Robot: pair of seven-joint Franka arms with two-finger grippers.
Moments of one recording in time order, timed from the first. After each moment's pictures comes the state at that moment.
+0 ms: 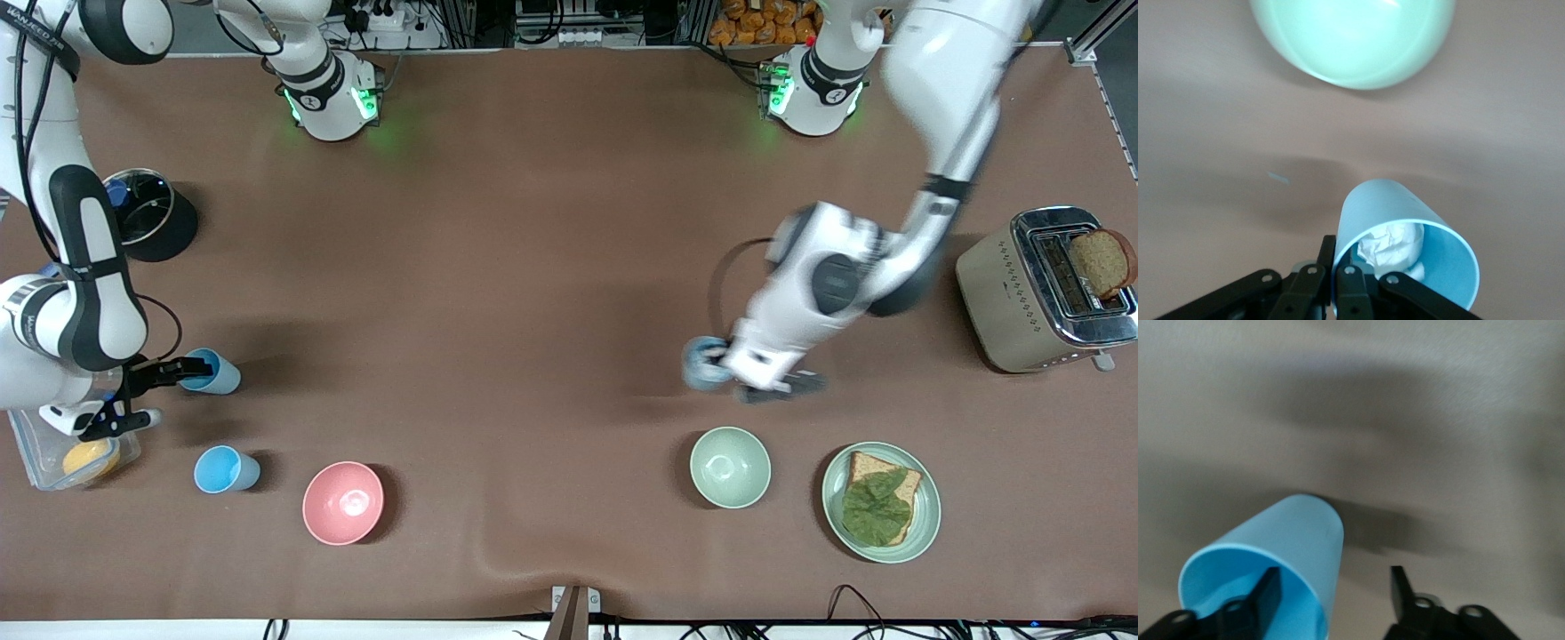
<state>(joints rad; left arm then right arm) -0.15 0.54 -0.38 -1.72 0.10 2.27 -0.77 -0.27 0.72 -0.02 -1.54 0.06 1.97 -0.56</state>
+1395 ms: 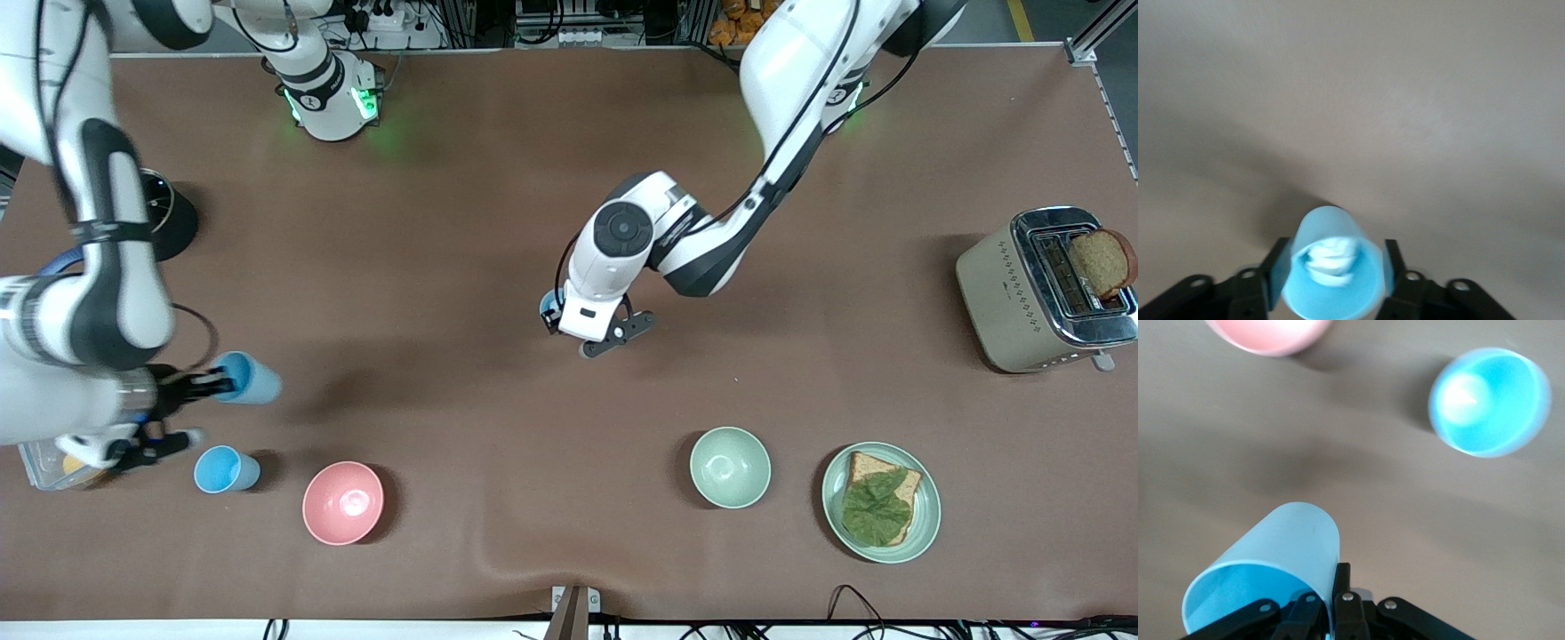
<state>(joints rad) -0.46 0.68 -0.36 -1.48 0.10 2.25 -1.32 -0.03 0.68 0.05 -1.23 0.06 1.64 -0.31</state>
